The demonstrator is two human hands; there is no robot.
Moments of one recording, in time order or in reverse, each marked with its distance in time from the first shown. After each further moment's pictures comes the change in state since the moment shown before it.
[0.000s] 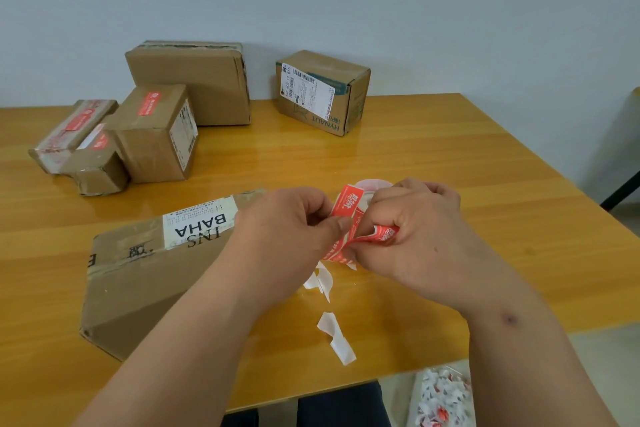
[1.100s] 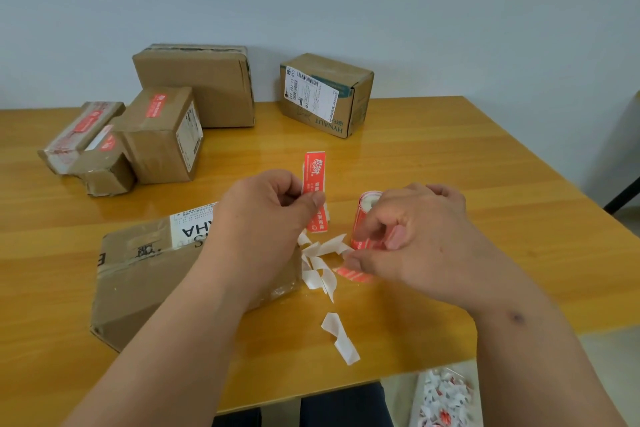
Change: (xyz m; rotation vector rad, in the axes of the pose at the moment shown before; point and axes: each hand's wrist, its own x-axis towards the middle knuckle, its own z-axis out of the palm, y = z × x) left_hand 0.005 -0.007 -0.012 -0.102 0.208 -0.044; right_hand -0.001 -0.004 -0.007 0.028 -0.061 0.034
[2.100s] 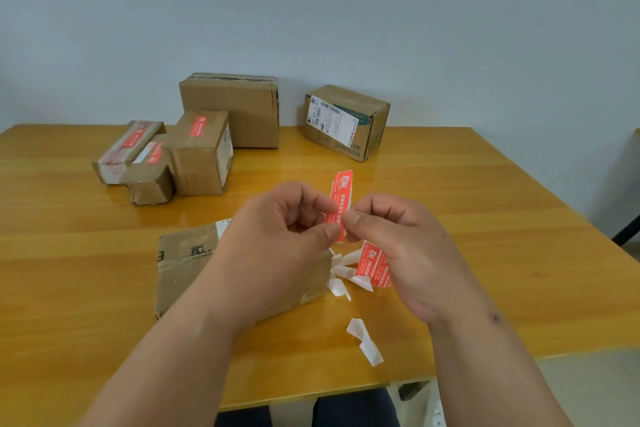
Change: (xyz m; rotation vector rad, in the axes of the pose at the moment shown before) left_hand -0.038 0.010 -0.047 -0.191 -0.145 0.119; right_hand 0.002 -0.053 0.022 0.861 0.063 0.170
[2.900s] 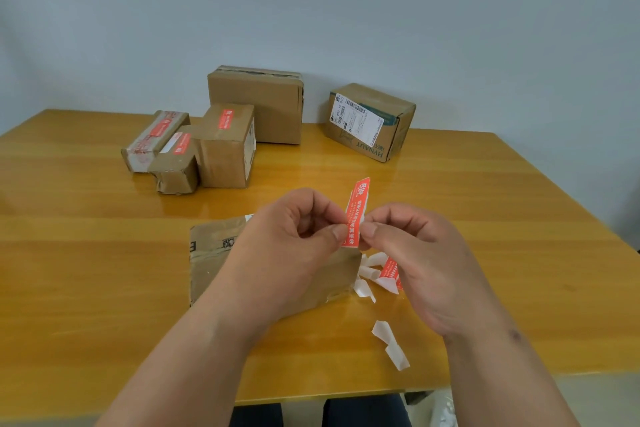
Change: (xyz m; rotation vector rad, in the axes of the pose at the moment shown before) left_hand -0.008 -0.017 -0.016 -0.092 0.033 -0.055; right_hand -0.001 0.002 0.021 0.000 -0.042 -0.089
